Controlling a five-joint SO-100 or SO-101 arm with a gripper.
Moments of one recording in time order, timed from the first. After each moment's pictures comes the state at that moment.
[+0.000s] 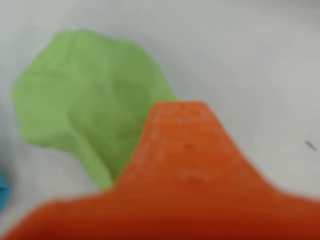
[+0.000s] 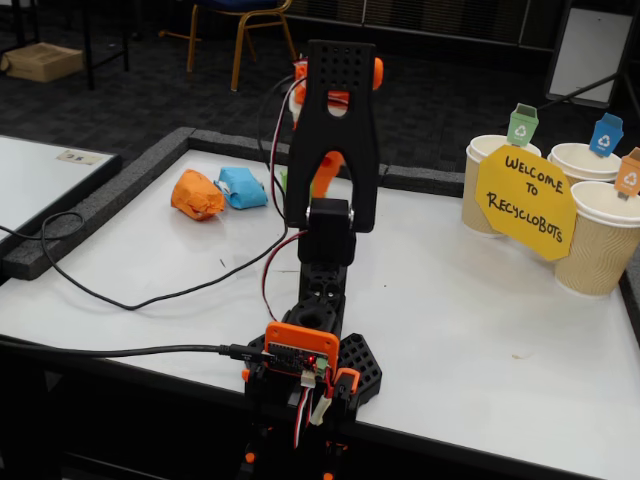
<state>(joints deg) -15.4 68.5 86.0 61.5 -2.1</state>
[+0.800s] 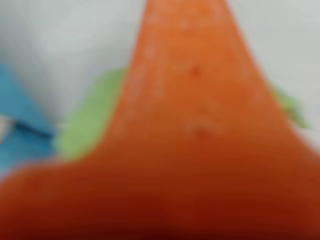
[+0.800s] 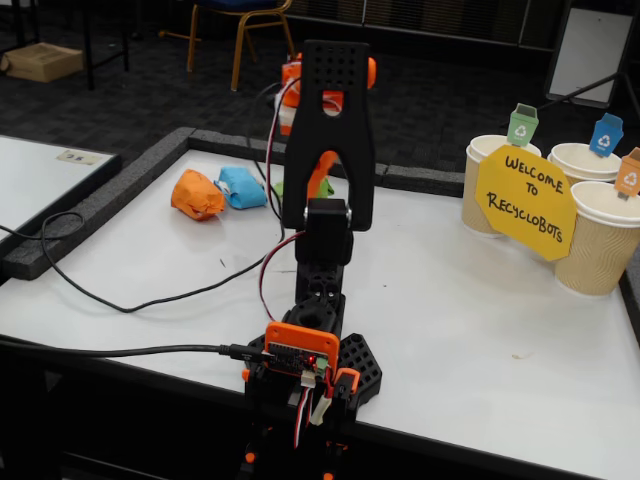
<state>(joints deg) -21.6 68.4 86.0 66.1 -2.2</state>
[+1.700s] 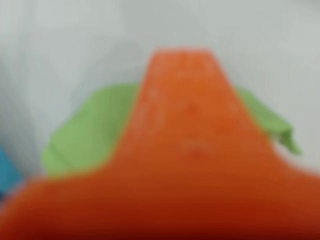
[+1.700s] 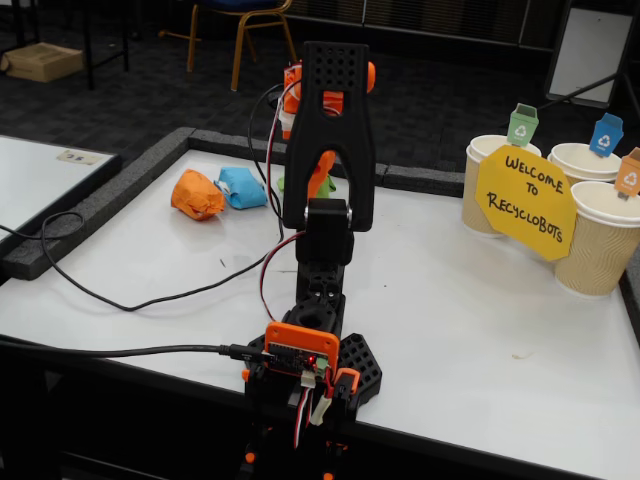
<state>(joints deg) -19.2 63.5 83.1 58.3 -2.2</state>
